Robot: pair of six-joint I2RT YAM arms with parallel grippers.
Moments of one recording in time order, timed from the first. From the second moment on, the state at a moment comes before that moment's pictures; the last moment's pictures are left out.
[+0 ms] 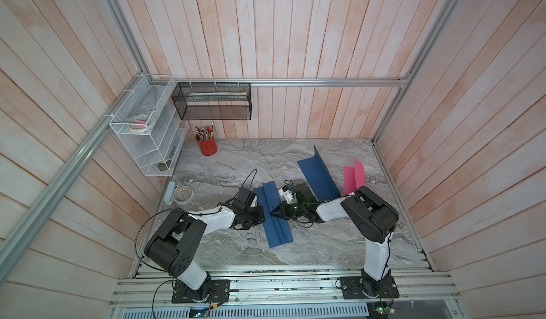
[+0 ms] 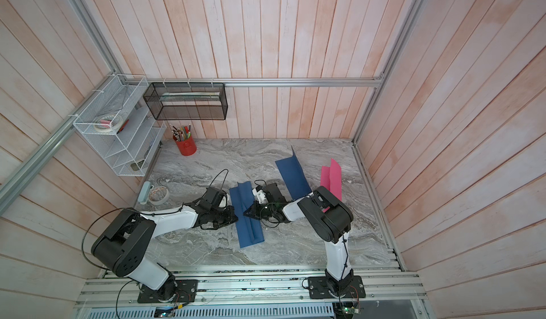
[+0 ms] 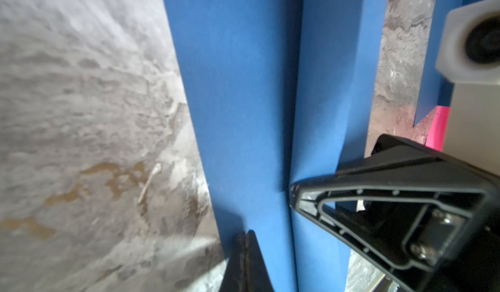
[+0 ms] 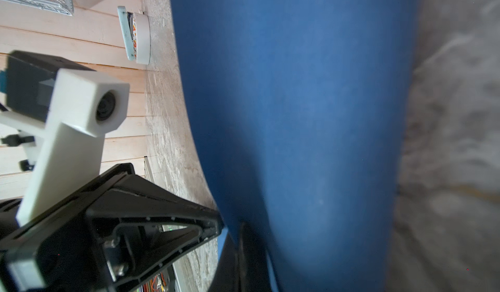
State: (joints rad) left arm -0.53 1.60 0.70 -0.12 0.35 -0.75; right arm 0.70 1.97 0.85 0.42 -0.66 0.87
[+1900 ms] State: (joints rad) left arm -0.53 1.66 0.68 0.04 0.41 -0.76; right arm 0.67 1.94 0.88 0.35 -0.66 0.83
